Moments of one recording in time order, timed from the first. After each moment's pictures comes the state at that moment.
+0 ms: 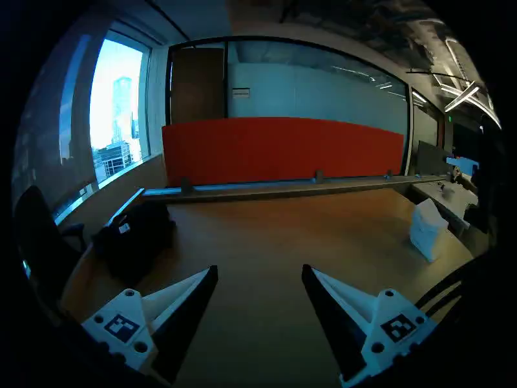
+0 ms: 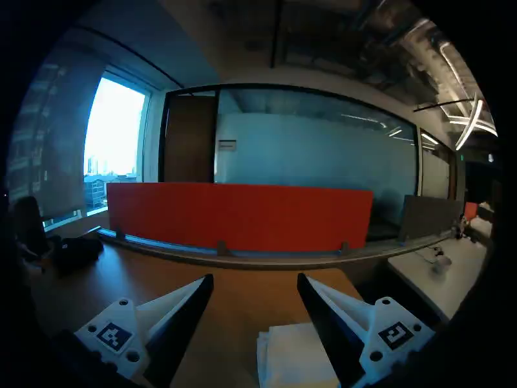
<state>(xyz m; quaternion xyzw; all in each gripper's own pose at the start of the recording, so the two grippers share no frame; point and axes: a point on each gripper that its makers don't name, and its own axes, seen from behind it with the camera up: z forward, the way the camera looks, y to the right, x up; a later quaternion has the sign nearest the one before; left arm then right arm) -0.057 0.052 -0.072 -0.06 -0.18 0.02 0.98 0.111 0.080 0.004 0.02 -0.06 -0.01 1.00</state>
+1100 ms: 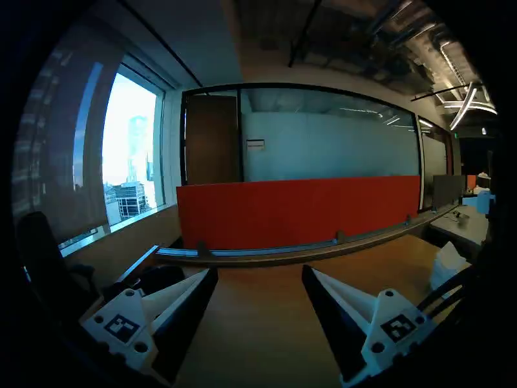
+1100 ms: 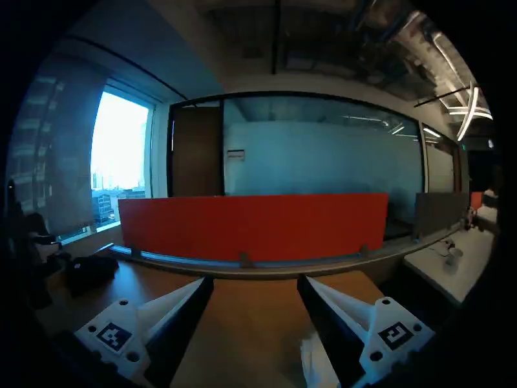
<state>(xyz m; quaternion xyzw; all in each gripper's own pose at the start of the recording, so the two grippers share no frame) 0.044 0.031 0.009 -0.02 -0.04 0.02 1.00 0.132 0.005 0.008 0.05 -0.04 0.02 1.00</state>
